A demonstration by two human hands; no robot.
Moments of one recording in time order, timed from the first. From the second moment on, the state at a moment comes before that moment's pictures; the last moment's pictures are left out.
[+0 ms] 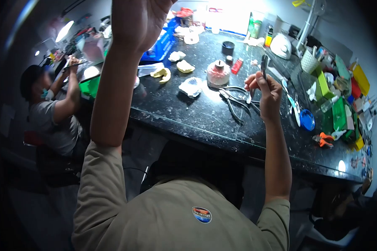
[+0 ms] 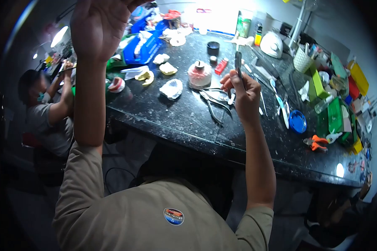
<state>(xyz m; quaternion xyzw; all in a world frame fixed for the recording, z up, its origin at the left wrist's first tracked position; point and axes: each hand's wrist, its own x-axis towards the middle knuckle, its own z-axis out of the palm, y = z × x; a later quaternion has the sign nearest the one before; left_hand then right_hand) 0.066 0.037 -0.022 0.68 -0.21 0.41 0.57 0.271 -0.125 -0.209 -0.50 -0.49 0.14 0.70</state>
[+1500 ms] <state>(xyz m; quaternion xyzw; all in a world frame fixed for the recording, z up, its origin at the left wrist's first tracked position) 0.066 0.148 -0.213 0.94 0.11 0.05 0.32 0.287 -0.102 -0.231 -0.81 -0.49 0.09 0.32</state>
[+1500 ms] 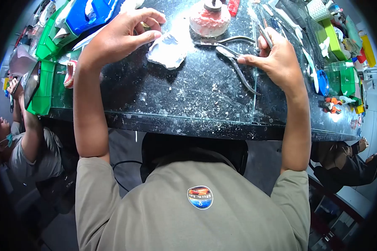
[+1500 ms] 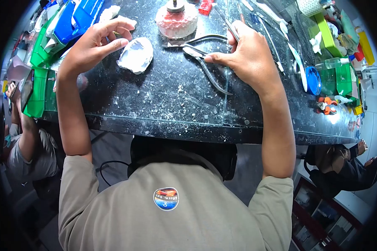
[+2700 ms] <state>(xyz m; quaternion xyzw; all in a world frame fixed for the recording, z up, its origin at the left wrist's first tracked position) 0.091 0.088 -0.223 0.53 0.12 0.16 0.83 0.229 -0.082 -0.210 -0.71 -0.52 0.12 0.47</state>
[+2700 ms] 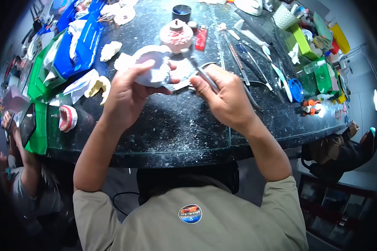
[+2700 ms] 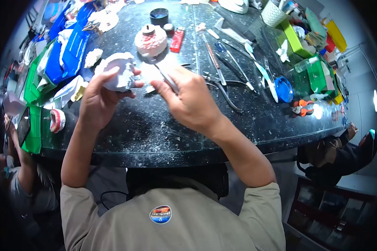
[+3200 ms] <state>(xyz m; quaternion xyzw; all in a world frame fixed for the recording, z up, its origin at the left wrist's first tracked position) 0.084 0.114 -0.216 0.44 0.13 0.31 0.84 0.254 -0.092 -0.229 -0.80 -0.53 0.05 0.26</state>
